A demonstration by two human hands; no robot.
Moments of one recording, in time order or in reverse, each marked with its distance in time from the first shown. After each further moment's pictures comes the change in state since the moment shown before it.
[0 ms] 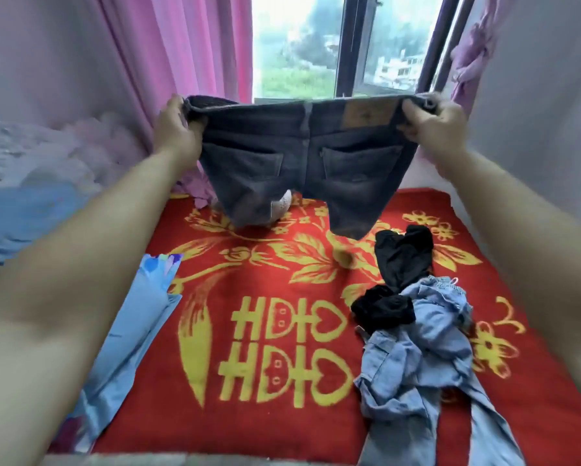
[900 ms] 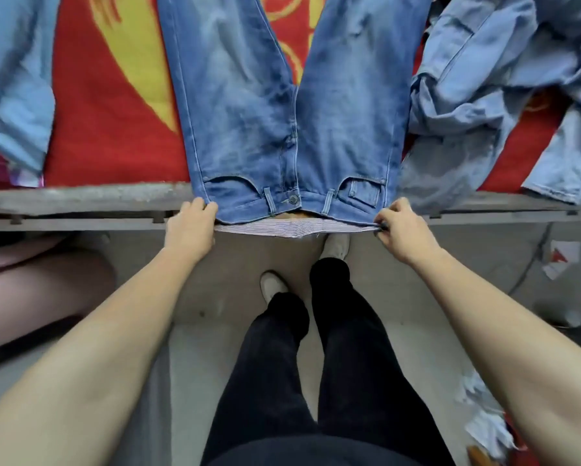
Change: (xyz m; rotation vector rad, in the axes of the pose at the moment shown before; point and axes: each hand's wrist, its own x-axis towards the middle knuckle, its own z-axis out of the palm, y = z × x) left_hand -0.609 -0.363 0.064 0.990 -1.277 -0.252; right_hand -0.574 0.437 0.033 -1.034 -0.998 0.660
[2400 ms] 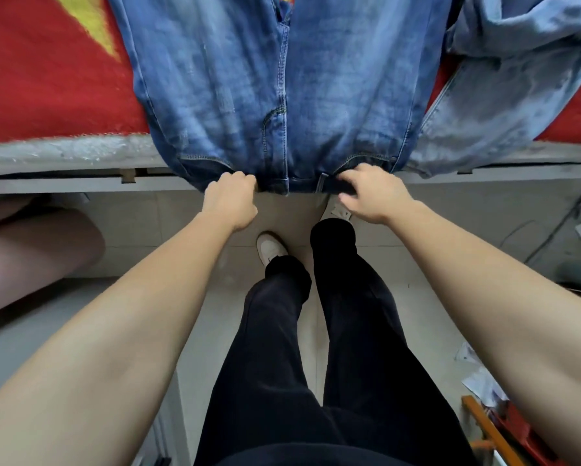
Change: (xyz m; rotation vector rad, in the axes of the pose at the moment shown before) left_hand 0.064 0.090 0.055 -0.074 -0.180 0.121; right_hand 0.081 -0.016 0.060 -0.053 -0.195 -0.171
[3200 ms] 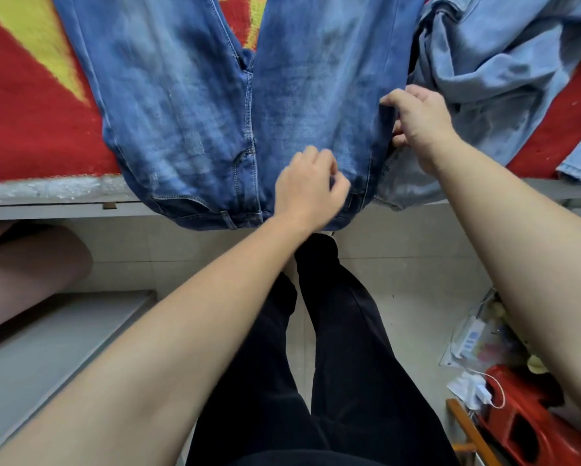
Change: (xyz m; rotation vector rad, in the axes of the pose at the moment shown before) left_hand 0.038 0.159 -0.072 -0.527 0.434 0.115; right_hand 0.048 0.072 -0.138 1.180 0.379 0.336
